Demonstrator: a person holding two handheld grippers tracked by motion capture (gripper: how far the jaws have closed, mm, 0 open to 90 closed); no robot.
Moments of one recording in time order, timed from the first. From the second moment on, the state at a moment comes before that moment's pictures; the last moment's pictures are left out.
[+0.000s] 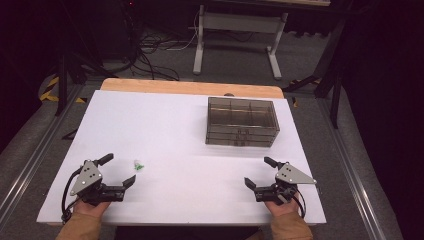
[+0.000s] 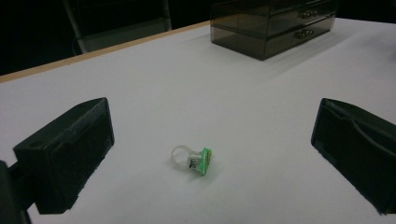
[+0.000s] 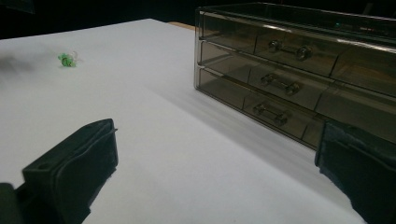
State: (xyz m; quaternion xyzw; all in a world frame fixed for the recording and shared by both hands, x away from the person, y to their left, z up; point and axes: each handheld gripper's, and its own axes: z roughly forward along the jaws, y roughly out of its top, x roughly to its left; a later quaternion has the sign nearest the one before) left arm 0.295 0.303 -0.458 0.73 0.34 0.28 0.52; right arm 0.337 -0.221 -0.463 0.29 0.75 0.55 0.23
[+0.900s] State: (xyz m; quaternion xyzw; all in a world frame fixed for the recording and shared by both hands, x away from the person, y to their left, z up) left arm 0.284 0.310 -0.460 0.73 0.33 0.27 0.54; right arm 0.336 -0.221 -0.462 0.29 0.74 0.55 0.24
